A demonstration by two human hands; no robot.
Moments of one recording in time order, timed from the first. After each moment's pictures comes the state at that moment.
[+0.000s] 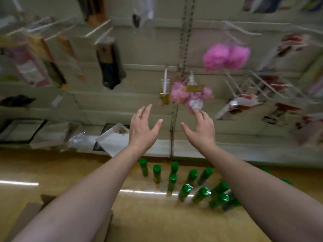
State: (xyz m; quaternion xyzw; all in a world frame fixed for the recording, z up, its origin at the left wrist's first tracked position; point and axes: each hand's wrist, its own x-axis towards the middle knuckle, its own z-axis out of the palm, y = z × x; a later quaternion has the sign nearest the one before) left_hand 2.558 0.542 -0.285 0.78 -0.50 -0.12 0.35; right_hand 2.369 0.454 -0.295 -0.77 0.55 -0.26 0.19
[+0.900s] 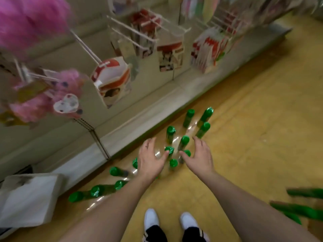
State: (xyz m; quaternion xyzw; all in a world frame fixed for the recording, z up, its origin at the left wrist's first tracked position) left_hand 2.239 0.395 -0.495 0.64 -0.67 -0.36 0.12; right_hand 2.061 0.447 -0.484 -0.44 0.83 -0.18 0.28
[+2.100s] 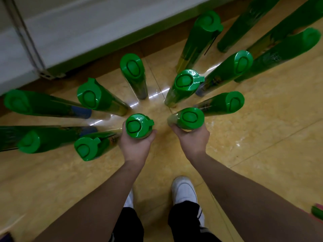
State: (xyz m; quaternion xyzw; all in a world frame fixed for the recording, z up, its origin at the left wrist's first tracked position) left_hand 2.240 0.453 -1.032 0.78 -0.32 -0.44 0.31; right_hand 2.076 0.451 -1.013 -0.31 0.83 -0.30 0.36
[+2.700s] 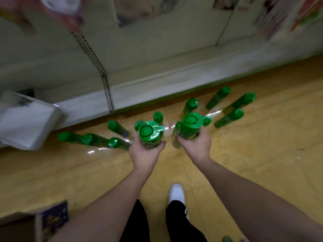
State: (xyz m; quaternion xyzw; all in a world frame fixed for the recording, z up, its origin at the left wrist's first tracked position) left_hand 2.247 0.461 -0.672 0.78 -0.35 -0.37 0.36; right_hand 2.077 0.434 -0.672 -0.45 0.76 -0.30 0.36
